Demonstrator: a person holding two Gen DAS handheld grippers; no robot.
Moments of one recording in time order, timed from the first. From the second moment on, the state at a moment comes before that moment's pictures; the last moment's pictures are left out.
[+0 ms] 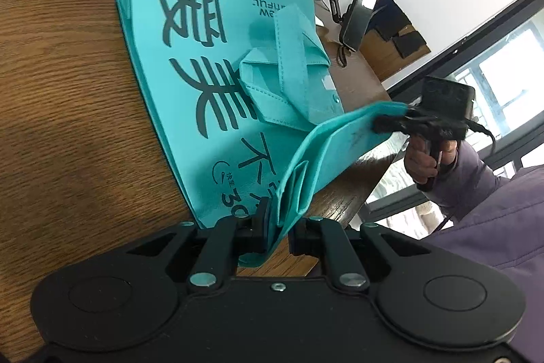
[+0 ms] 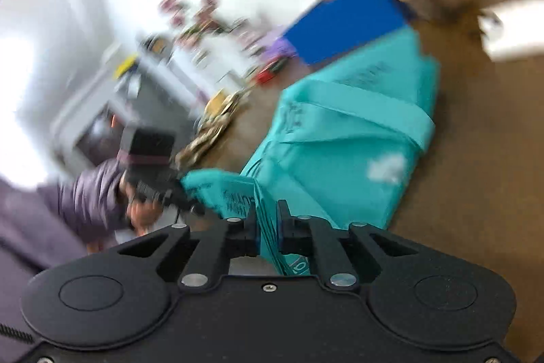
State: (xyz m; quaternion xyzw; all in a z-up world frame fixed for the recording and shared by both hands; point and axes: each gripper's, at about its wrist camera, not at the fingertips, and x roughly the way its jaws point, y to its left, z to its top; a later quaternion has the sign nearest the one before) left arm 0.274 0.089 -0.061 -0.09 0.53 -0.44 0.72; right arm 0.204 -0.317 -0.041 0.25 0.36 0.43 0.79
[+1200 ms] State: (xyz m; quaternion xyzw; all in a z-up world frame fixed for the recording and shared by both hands) left arm 0.167 -0.009 -0.042 0.50 0.22 -0.42 0.72; right arm 0.237 -0.285 -0.055 0.31 0.52 0.30 0.74
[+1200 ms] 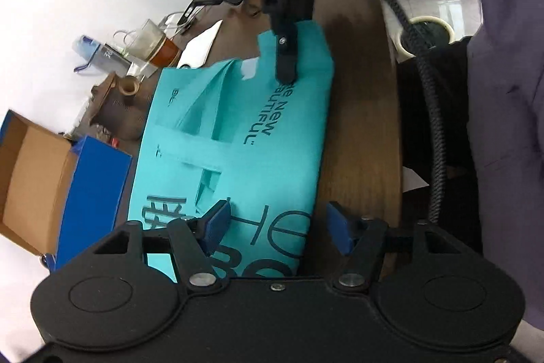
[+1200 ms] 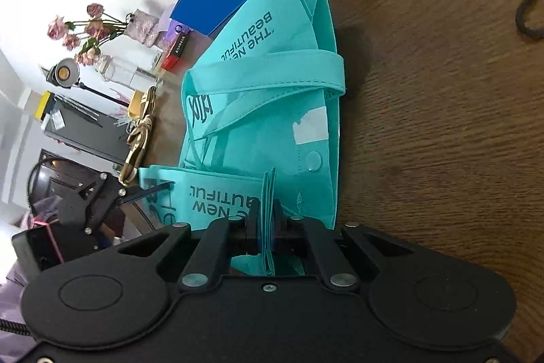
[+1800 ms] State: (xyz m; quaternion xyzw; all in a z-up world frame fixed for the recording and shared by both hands) left arm 0.242 0.009 -0.034 0.31 0.37 -0.52 0.70; right arm 0.180 -0.272 0.030 0.00 0.32 0.30 0.90
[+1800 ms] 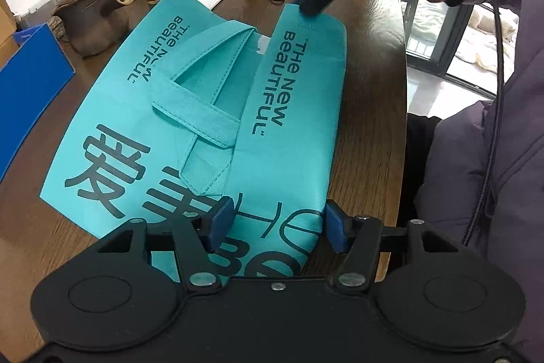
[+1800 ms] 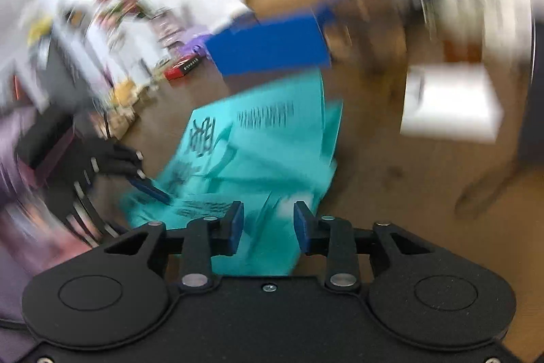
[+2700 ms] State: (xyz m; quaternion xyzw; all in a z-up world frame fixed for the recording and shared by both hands) left arm 0.226 0.008 -0.033 0.37 0.33 -0.50 0.71; right arm 0.201 -0.200 0.010 -0.35 0.29 0.54 0.71
